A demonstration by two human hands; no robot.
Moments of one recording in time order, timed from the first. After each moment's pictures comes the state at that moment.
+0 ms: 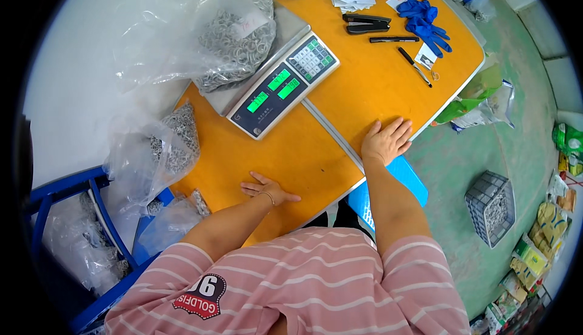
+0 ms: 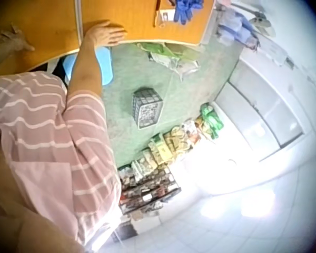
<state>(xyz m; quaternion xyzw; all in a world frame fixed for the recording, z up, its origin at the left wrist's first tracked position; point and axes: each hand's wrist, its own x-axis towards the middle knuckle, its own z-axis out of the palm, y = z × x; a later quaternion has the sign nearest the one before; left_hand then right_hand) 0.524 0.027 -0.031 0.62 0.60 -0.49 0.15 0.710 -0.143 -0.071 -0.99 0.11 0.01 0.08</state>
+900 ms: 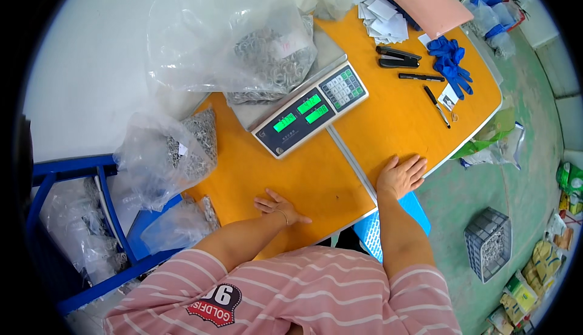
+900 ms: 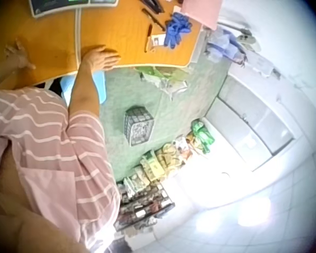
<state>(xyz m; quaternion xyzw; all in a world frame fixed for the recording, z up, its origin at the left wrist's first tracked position) 0.527 0.028 -0.024 0.60 0.61 -0.49 0.16 0.711 -0.139 -0.063 -0.99 0.12 0.03 0.05</state>
